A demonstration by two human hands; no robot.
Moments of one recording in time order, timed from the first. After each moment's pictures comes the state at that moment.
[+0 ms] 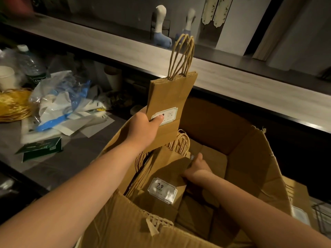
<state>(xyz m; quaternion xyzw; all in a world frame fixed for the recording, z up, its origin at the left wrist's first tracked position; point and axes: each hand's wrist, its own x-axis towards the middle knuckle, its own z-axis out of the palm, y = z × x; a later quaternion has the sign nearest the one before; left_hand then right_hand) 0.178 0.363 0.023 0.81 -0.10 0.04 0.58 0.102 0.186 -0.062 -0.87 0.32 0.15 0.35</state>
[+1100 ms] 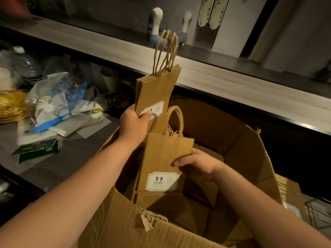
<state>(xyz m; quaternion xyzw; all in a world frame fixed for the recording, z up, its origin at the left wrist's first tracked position) 0.181 0.366 0.030 0.78 -0.06 0.11 0.61 0.091 0.175 -0.014 -0.65 0.07 0.26 0.71</state>
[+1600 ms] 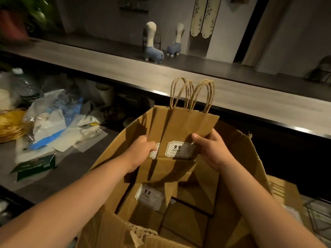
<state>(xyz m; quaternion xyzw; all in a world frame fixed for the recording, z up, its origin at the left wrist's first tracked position) 0.153 0.358 0.028 0.77 -0.13 -0.21 0.59 0.091 0.146 0.032 -0.64 0.12 -0.08 0.76</state>
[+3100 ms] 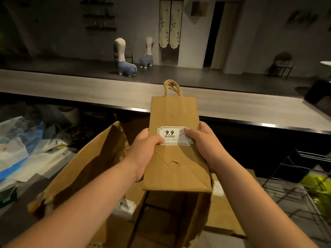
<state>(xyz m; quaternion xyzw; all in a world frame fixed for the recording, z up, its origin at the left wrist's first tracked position) 0.071 0.258 0.106 0.66 -0.13 -0.25 0.70 0.013 0.099 0.105 -0.72 0.21 -0.15 0.64</state>
